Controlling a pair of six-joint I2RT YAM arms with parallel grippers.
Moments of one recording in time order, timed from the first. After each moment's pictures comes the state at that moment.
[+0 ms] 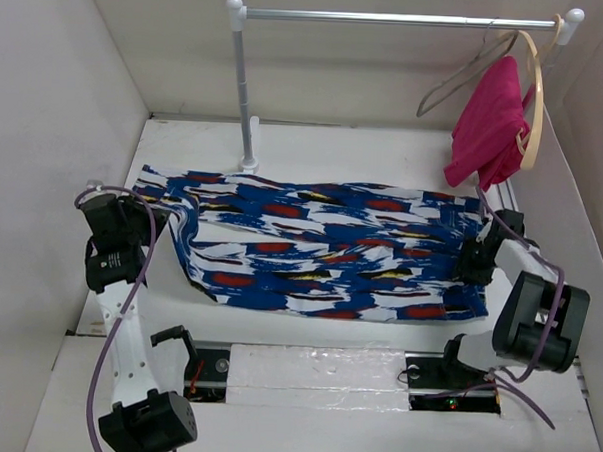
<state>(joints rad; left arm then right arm) 0.39 0.79 0.83 -0.58 0.24 -0.80 -0.34 1.38 0.71 -0.55 -0.11 0.09</state>
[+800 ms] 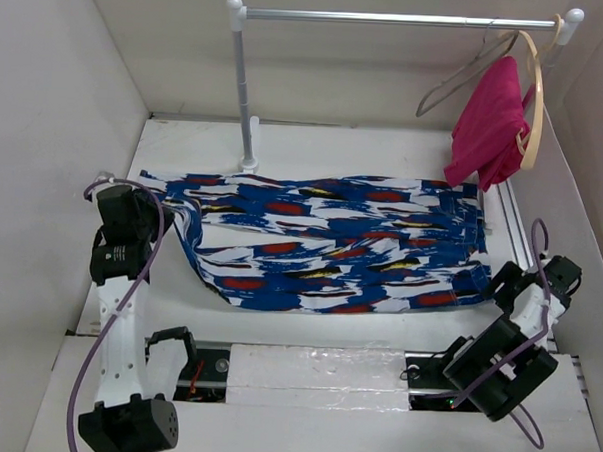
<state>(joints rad) 0.23 0.81 0.87 -0.63 0.07 -0.78 -0.80 1.02 0.55 -0.58 -0.19 -0.03</state>
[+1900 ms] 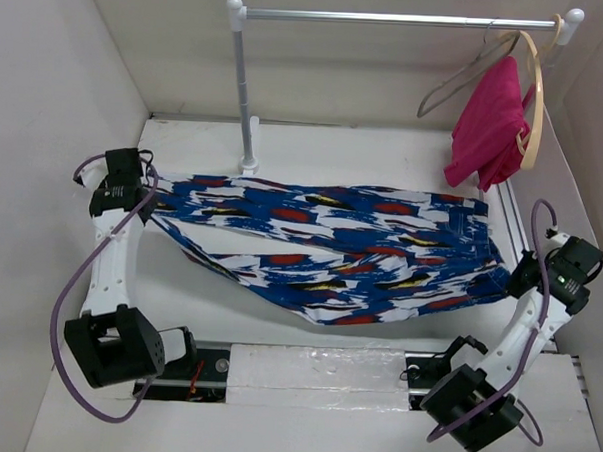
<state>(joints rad) 0.23 1.20 1.13 -0.79 -0.33 -0.83 -0.78 0.81 0.83 -0.94 -0.20 -0.16</state>
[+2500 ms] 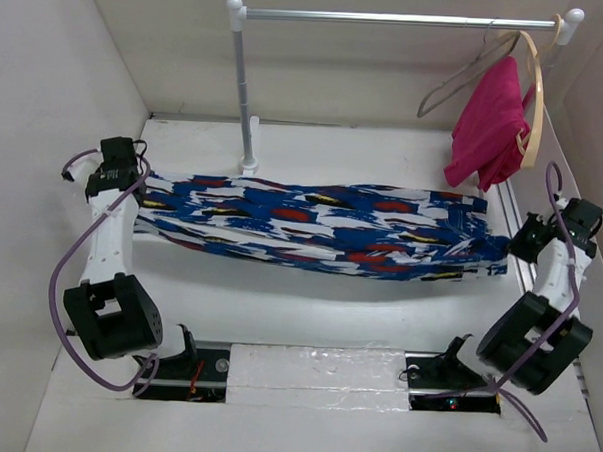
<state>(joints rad) 0.27 1.37 1.24 -0.85 -0.50 -0.86 -0.68 1.23 0.95 -0.67 -0.29 -0.03</state>
